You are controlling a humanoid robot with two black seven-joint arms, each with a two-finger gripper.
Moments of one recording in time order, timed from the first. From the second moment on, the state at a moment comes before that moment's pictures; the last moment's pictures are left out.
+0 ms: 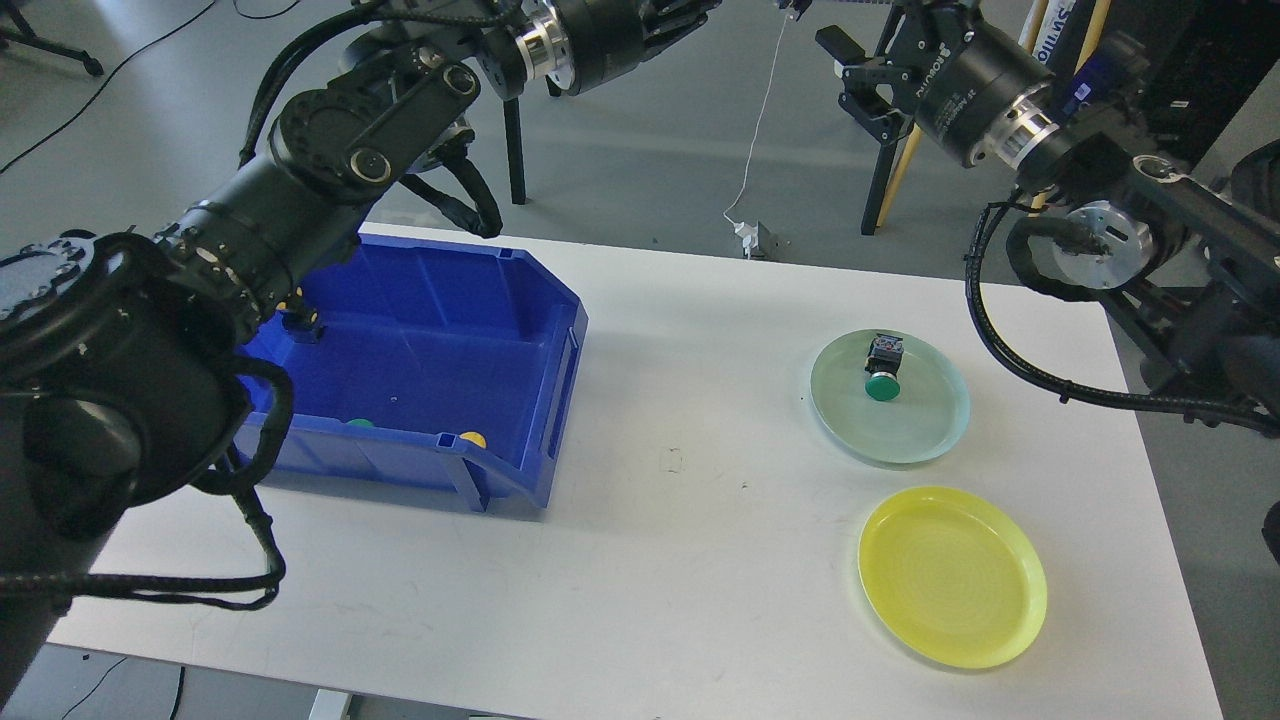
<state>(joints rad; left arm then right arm) -1.38 -0.04 -0.46 -0.35 0.88 -0.49 -0.49 1.00 -0.44 0.63 1.03 -0.31 0.22 0.23</state>
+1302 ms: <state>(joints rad) -1.48 -0.04 -0.42 -0.18 0.72 -0.49 -0.49 1.09 -0.33 0.68 0.98 -0.30 0.22 0.25</state>
